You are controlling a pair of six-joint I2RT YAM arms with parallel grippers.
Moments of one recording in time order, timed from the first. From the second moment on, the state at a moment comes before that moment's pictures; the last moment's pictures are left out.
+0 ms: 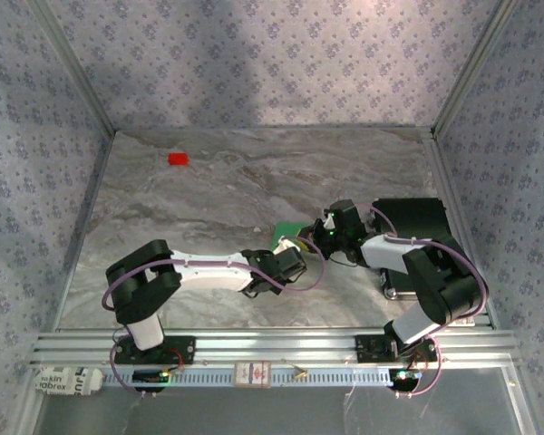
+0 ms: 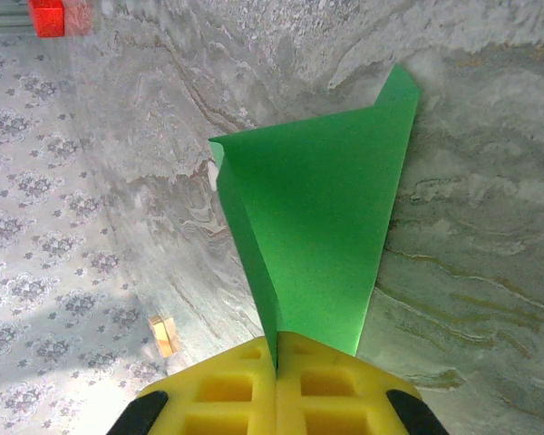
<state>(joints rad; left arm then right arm) -1.18 1.73 0.97 -0.43 -0.41 -0.44 0.46 1.54 0.59 0.24 -0.53 1.19</state>
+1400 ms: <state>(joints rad) -1.19 1.74 0.98 -0.45 -0.46 -0.44 0.46 1.54 0.59 0.24 -0.53 1.19</state>
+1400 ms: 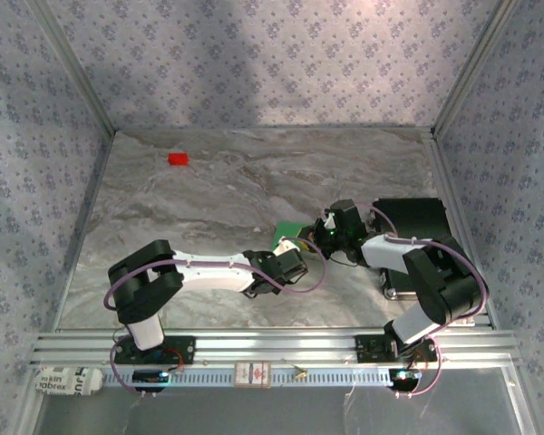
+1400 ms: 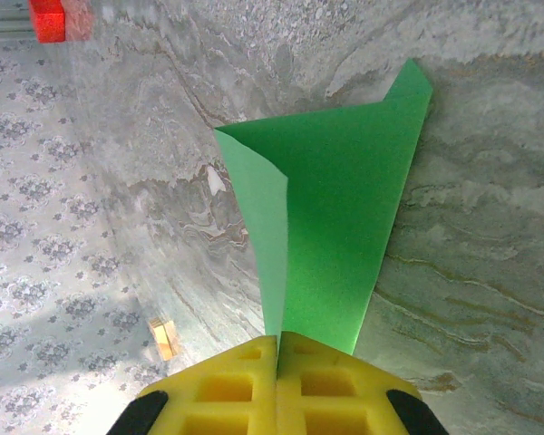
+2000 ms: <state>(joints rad) -1.19 1.76 0.98 -0.44 -0.43 -0.45 0.43 1.46 0.59 0.10 -0.49 1.11</state>
